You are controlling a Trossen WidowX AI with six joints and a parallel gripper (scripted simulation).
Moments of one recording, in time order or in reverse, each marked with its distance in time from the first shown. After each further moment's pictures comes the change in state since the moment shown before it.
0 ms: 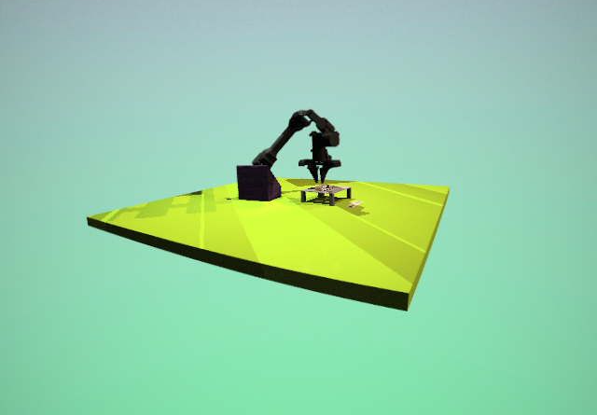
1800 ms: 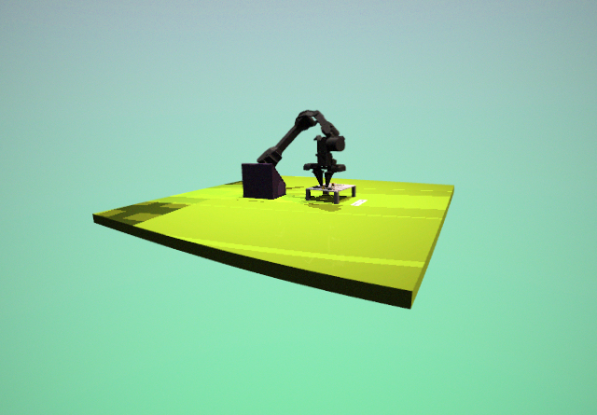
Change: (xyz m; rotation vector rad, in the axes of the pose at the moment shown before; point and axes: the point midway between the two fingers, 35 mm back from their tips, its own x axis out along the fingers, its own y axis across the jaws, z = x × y) arm 0.026 0.000 0.001 -0.002 0.000 -0.003
